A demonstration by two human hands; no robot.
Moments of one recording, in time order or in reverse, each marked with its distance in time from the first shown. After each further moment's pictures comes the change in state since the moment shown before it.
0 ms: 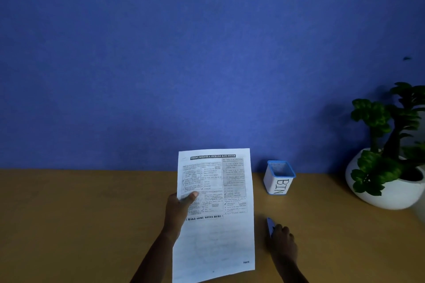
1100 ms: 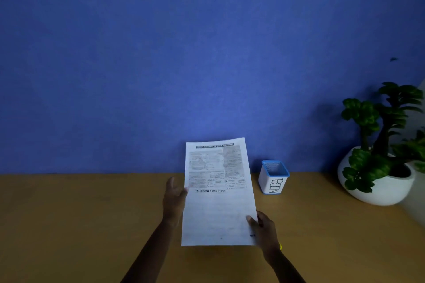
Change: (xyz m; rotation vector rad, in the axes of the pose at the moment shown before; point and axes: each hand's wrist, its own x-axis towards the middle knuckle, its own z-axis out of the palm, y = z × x) left_hand 0.031 -0.003 0.009 0.292 0.139 -0.042; right_hand 0.001 -0.024 -0.007 1.027 -0.103 -0.085
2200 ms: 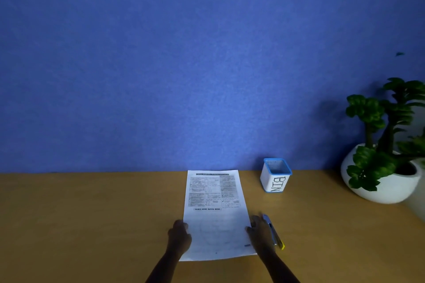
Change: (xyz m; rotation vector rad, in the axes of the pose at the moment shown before) left_hand -0.025 -0.076 0.002 0.636 -0.310 -0.174; right_hand 0.003 0.006 0.020 -0.587 -0.054 0.075
